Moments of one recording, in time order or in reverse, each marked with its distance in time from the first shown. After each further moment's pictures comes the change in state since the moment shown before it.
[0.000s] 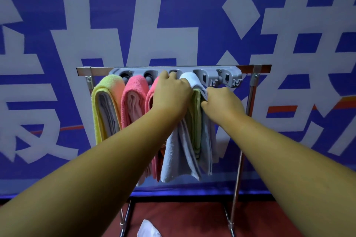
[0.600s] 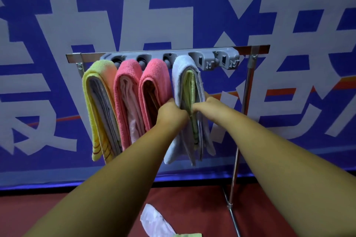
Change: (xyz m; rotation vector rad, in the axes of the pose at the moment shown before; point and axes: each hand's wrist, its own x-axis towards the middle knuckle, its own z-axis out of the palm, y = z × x) left_hand -0.049 0.048 0.079 -1.195 -0.263 -0.559; right_hand -0.020 0.012 0.053 0.835 -0.439 0.286
